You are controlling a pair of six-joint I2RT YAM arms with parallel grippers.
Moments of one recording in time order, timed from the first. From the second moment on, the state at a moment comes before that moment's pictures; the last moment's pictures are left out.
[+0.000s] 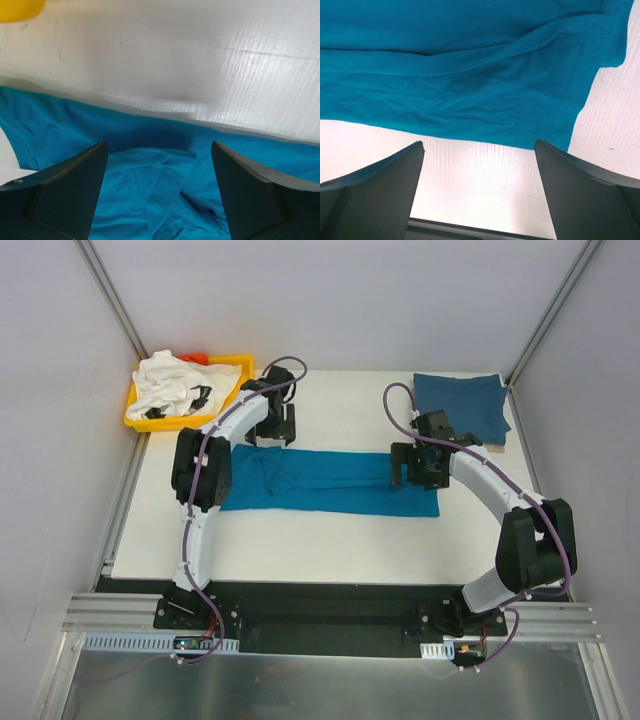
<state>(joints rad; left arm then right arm) -0.35 2.24 1.93 -0.91 -0.20 -0.38 0.31 1.53 1.12 -0.73 -0.03 0.27</state>
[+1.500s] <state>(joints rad) -0.35 2.14 1.92 -1.01 -0.16 -0.42 0.29 1.53 1.10 -0.73 0.01 0.27</state>
